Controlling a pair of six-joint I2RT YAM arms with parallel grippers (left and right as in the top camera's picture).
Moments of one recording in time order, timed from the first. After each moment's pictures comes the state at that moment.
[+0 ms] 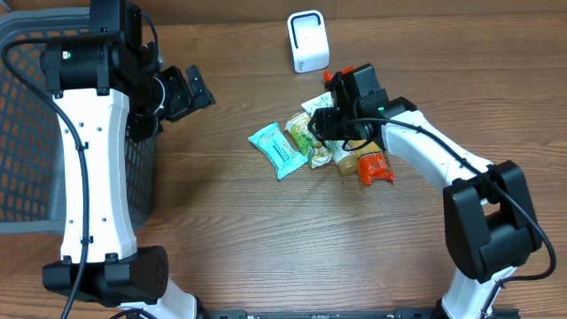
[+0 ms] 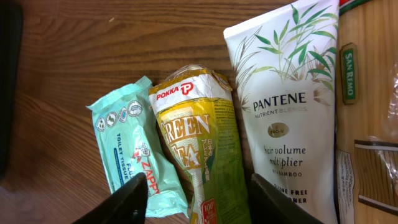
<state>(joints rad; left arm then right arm) 0.03 1.77 2.11 -1.65 0.20 -0.41 0.41 1.94 1.35 -0.44 -0.34 0.34</state>
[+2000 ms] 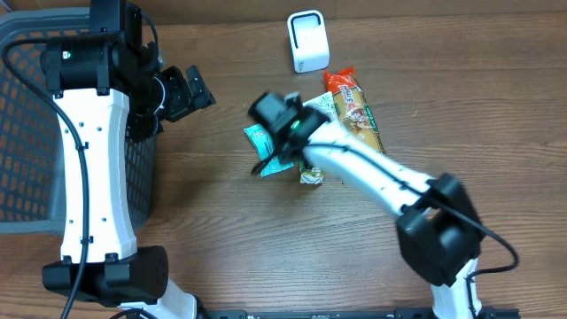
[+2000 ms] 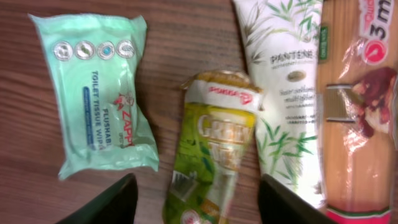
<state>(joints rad) 0.03 1.77 2.11 -1.65 0.20 -0.41 0.75 2.06 1.75 -0.99 0.26 0.44</state>
